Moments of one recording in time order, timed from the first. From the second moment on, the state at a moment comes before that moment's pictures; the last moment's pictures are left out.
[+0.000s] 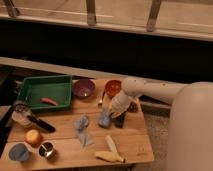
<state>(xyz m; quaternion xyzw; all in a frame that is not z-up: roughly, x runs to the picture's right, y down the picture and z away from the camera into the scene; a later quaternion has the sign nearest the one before) 0.036 0.142 0.849 -0.37 0.16 0.78 0.47</state>
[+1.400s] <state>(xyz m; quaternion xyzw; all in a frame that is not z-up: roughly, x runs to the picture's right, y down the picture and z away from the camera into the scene) 0.049 0.147 0.859 -0.37 0.21 0.78 0.46</state>
